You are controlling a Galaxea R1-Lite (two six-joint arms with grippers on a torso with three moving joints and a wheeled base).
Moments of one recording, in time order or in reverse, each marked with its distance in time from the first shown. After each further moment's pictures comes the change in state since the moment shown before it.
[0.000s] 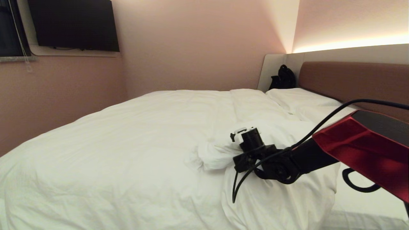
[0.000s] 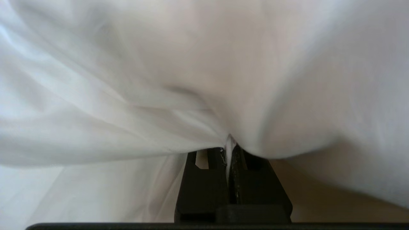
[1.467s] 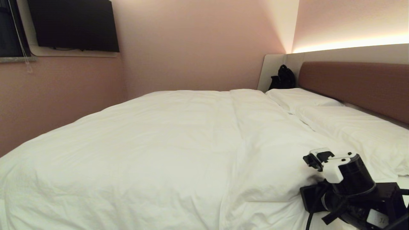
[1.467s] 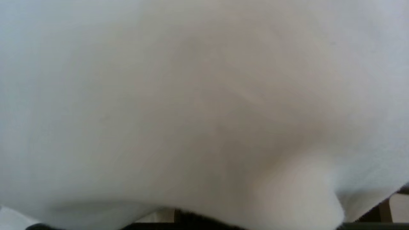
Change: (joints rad) left arm 0.000 0.000 0.000 0.000 0.000 0.000; right arm -0.043 -0.632 0.726 -0.004 -0.010 0.189
